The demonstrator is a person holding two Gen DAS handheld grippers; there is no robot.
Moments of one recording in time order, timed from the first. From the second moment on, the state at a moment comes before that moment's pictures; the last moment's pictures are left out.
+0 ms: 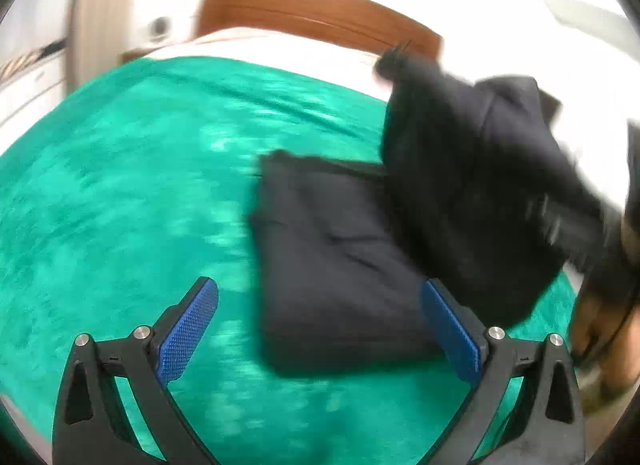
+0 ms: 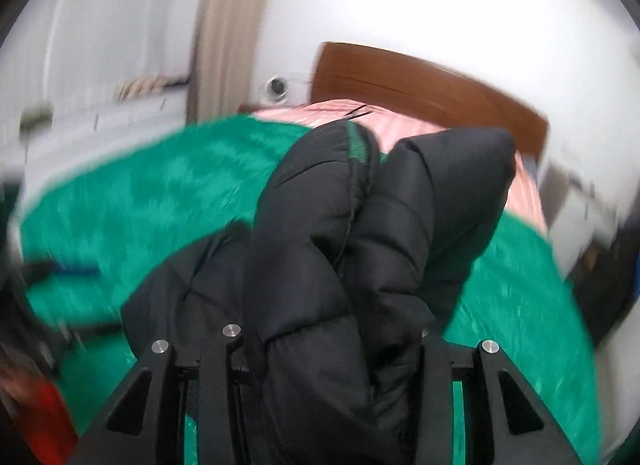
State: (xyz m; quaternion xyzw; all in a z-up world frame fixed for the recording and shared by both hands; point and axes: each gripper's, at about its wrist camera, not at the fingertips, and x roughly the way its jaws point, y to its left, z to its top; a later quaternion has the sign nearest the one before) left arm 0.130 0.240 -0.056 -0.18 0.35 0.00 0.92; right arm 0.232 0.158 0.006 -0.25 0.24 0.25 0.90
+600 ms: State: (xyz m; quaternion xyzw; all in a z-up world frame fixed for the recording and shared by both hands) left arm 0.245 0.232 -0.027 -0.18 0.42 -0.16 0.87; right arm 0.168 0.264 -0.106 -0.49 0.12 0.22 0.83
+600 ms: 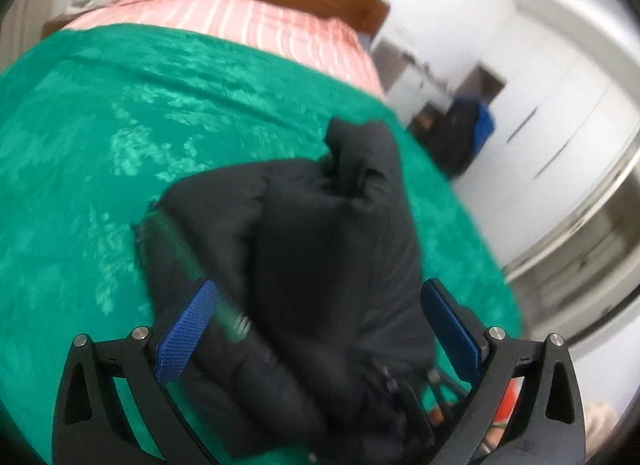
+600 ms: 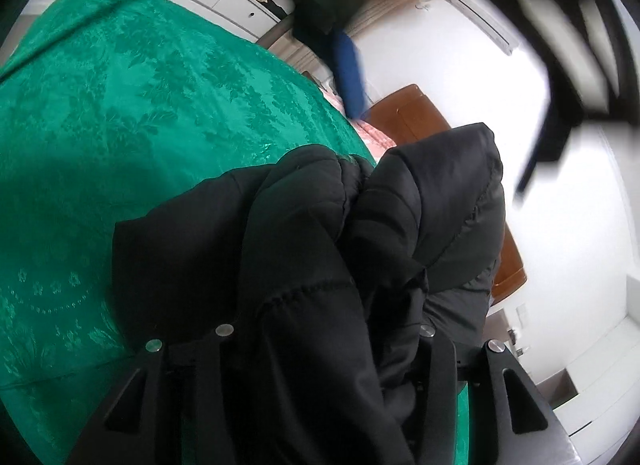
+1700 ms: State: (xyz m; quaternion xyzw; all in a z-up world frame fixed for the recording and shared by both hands) left arm 0.254 0.317 -0.144 -0.27 0.43 -0.11 0.85; right arm 0.314 0.187 -0.087 -0.16 0.30 0.31 0.89
